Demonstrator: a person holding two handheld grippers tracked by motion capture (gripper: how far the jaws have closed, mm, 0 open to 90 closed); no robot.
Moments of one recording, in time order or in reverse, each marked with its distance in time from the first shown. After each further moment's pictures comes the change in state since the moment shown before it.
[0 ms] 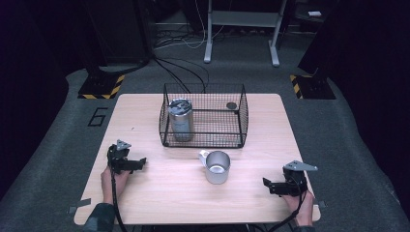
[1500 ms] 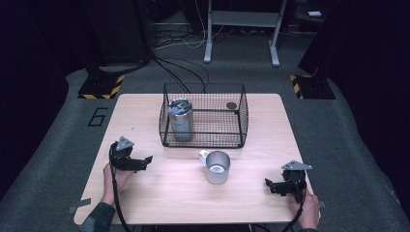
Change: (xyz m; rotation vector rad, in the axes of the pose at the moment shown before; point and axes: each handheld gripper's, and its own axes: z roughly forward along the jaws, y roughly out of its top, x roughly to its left) left arm -0.024 0.020 -0.030 -0.079 -0.110 0.041; right arm -0.025 -0.017 0.028 0.074 -0.078 -0.071
